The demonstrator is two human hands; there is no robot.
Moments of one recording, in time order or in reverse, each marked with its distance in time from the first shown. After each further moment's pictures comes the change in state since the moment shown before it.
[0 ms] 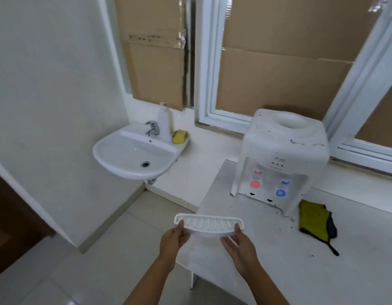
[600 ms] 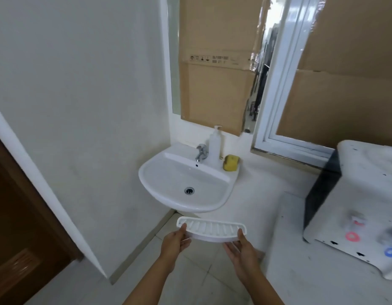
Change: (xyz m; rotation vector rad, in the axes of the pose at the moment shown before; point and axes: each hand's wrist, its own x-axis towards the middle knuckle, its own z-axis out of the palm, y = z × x) left_hand 0.149 0.157 -0.187 0.018 -0.029 0.015; right_hand 0.081 0.108 0.262 0.052 -0.015 0.014
